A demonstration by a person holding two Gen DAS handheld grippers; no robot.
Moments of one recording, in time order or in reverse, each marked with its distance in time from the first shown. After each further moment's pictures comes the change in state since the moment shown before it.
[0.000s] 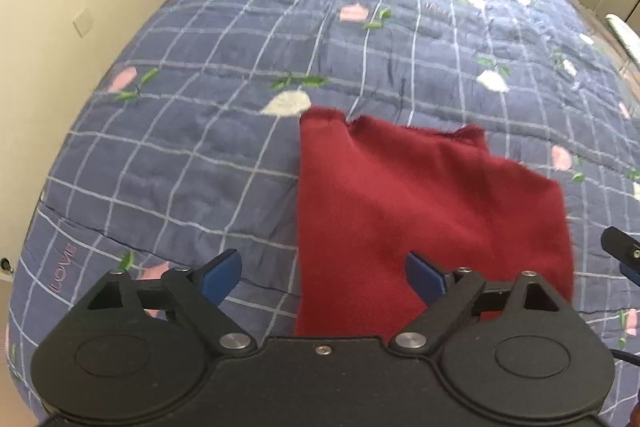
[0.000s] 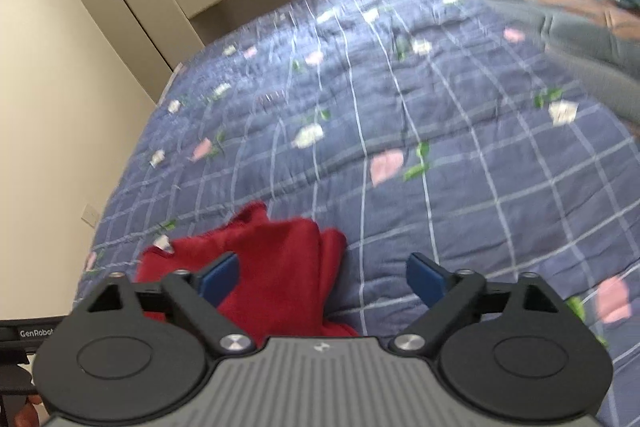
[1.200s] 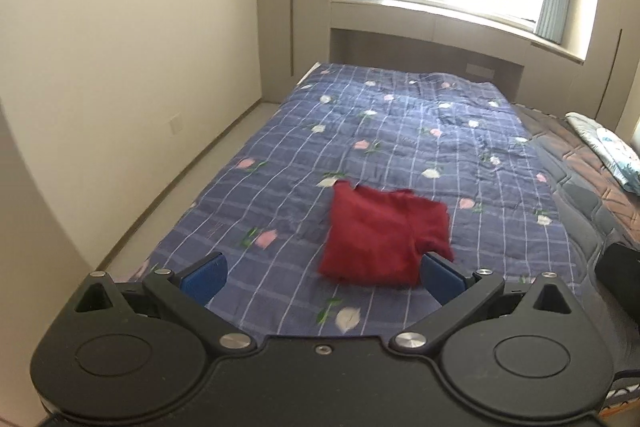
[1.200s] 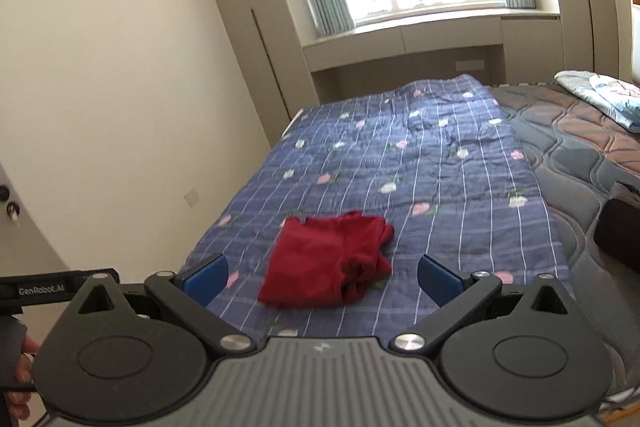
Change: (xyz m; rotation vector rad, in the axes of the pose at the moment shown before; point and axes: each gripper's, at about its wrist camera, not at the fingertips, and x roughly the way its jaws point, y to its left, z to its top) left arm -0.376 -0.026 -0.260 -0.053 -0.438 0.109; right arm -0.376 0.004 -0.108 -0.282 -0.148 0.194
